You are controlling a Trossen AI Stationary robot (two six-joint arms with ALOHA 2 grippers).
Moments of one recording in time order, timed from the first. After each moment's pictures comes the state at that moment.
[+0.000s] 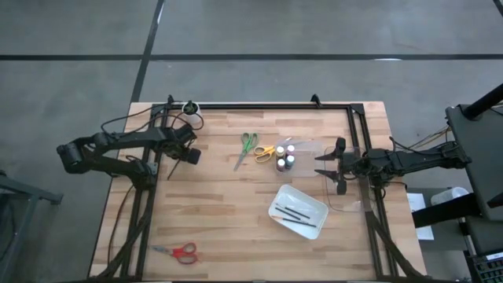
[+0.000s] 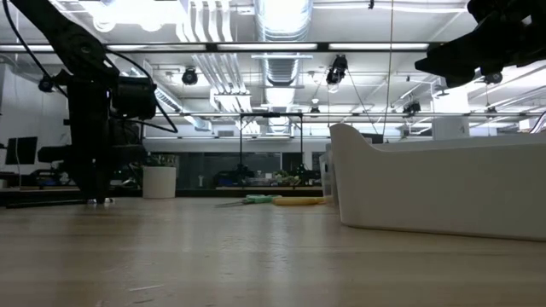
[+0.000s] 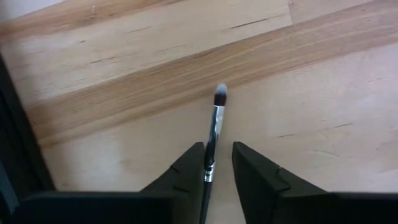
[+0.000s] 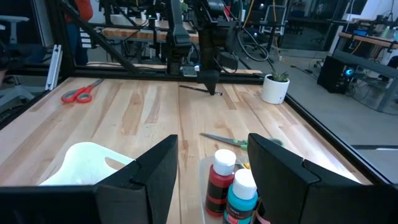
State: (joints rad) left arm 0.63 1.25 0.47 -0.67 -0.16 -0.65; right arm 0.16 0.33 0.22 -0.03 0.26 -0.01
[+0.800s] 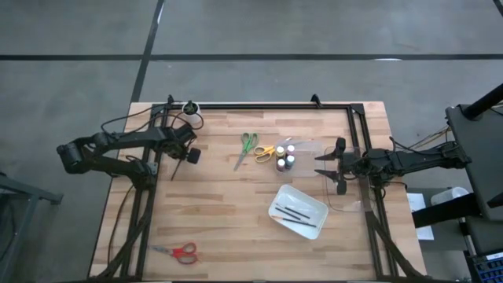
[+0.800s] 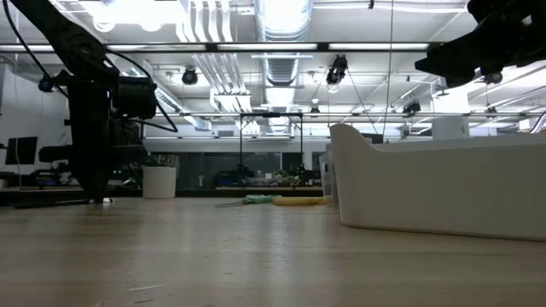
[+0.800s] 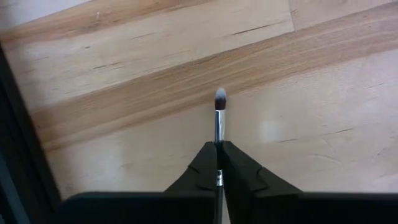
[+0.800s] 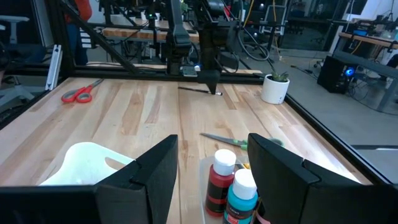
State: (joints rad) left arm 0.63 1.25 0.47 -0.67 -0.16 -0.65; right arm 0.16 0.33 0.22 -0.03 0.26 -0.01
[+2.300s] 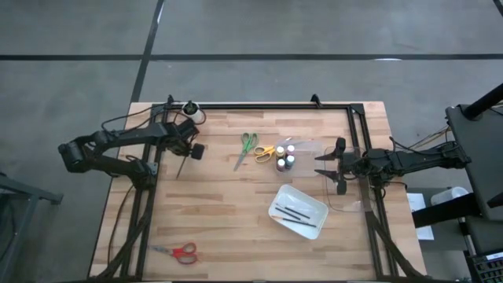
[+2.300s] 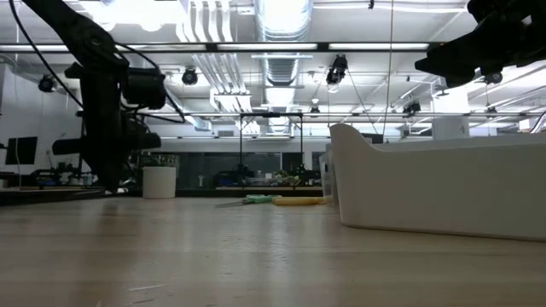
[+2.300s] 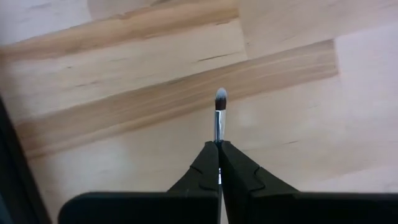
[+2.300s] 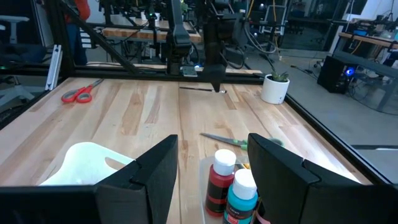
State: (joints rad) left arm 0.62 1.25 0.57 -0.71 -0.11 -0.68; right arm 0.16 0.33 0.22 -0.03 0.26 -0.01
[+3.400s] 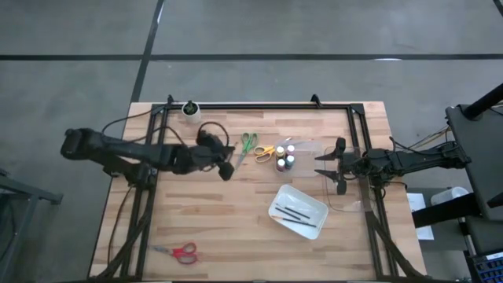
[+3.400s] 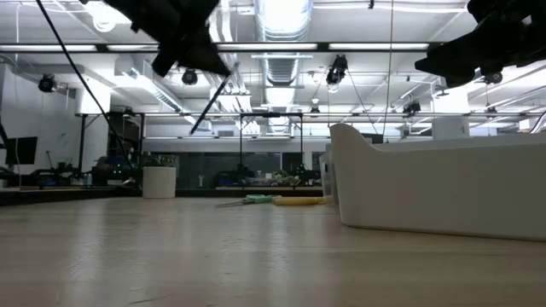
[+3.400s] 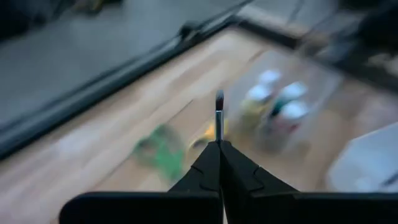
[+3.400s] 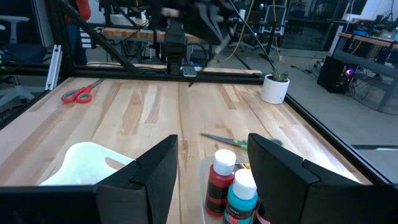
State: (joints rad) left arm -0.08 1.25 0.85 -0.20 -0.59 -0.45; right arm 0.16 0.33 0.22 -0.03 0.26 -0.01
